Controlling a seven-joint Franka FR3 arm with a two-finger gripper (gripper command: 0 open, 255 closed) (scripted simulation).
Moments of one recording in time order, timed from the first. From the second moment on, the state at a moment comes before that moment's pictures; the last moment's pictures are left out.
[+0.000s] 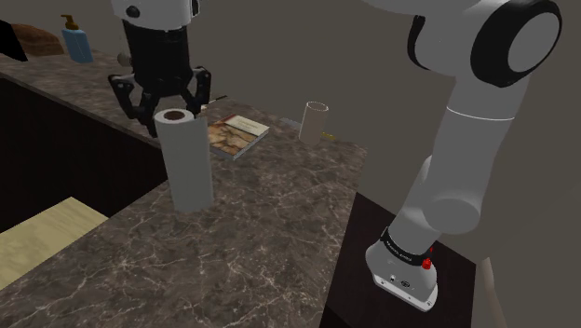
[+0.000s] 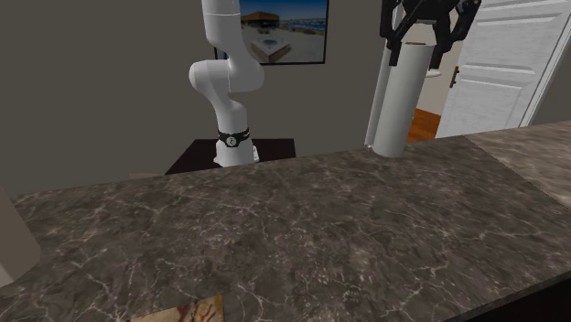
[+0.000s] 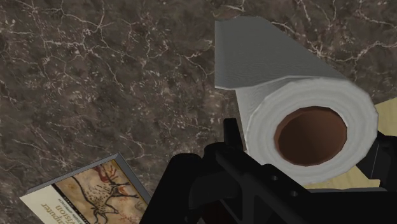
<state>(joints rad) 0.24 0.21 0.63 -1.49 -0.20 1.64 0.99</state>
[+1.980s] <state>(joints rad) 0.12 0.06 0.59 -1.34 -0.11 1.38 0.81</state>
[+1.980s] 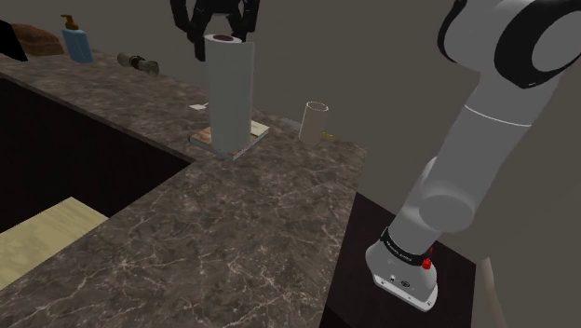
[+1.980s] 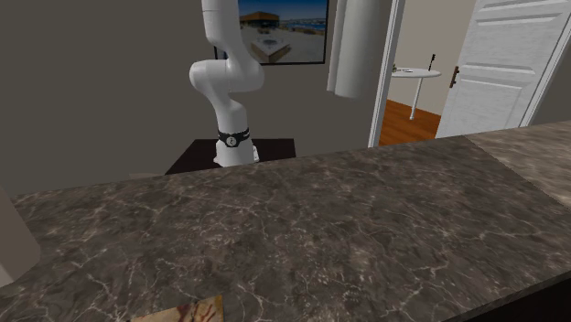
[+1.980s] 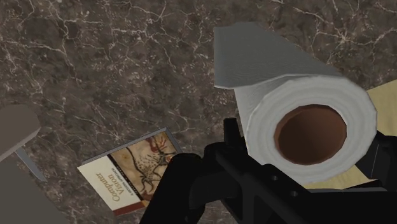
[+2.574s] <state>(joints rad) 0.00 -0.22 0.42 -1.62 0.01 1.44 0.53</state>
